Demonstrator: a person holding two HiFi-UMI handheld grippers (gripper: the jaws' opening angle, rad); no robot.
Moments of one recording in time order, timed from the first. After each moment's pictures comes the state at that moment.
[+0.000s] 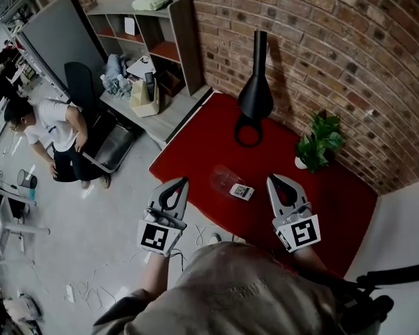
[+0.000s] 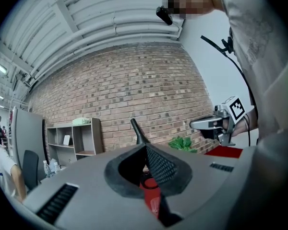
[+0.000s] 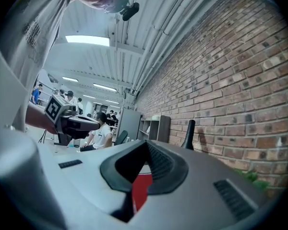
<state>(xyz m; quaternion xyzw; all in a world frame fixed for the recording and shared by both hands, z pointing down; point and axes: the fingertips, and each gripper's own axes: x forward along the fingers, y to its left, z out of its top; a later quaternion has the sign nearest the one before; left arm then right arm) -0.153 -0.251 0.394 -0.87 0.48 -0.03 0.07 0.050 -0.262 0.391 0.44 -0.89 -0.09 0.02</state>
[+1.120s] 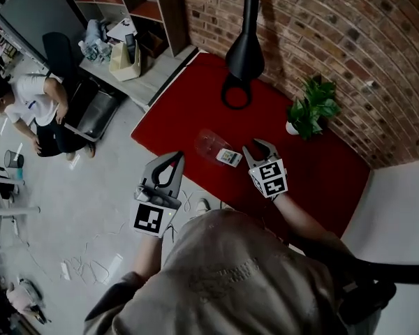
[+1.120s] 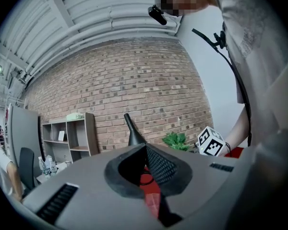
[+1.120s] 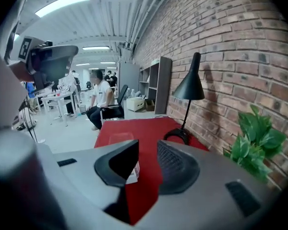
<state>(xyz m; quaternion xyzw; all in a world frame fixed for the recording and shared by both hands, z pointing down) -0.120 -0.246 0.416 -0.88 0.47 -0.05 0.05 0.064 -0.317 0.620 0.43 -0.86 0.09 0.27</state>
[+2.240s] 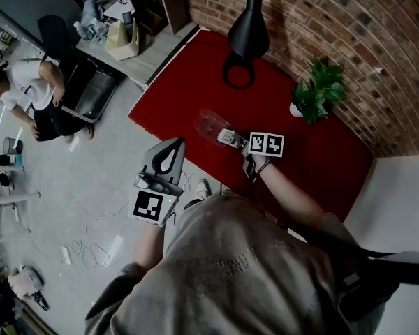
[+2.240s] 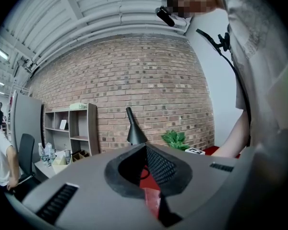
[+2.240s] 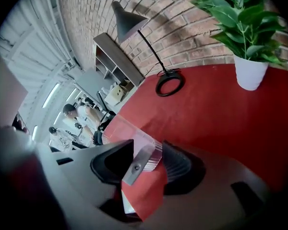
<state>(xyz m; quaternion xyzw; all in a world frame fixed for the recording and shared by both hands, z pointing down) -0.119 -0.242 0.443 -0.88 0.48 -0.04 0.00 0.056 -0.309 0.751 0.44 -0.73 0.50 0.19</state>
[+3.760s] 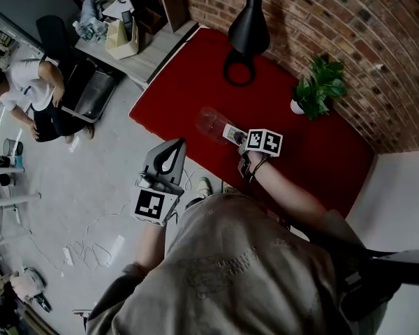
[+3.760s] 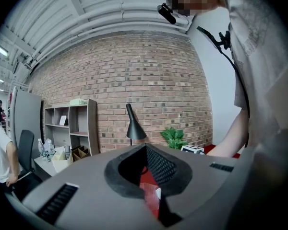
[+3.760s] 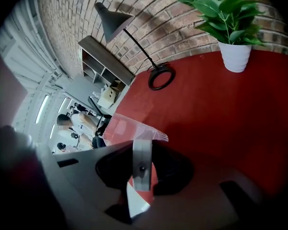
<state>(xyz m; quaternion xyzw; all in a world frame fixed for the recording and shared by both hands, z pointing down) -0.124 -0.236 0.458 -0.88 0.47 -0.06 -0.02 0.046 -0.292 0.752 0.47 -0.67 0.56 0.18</state>
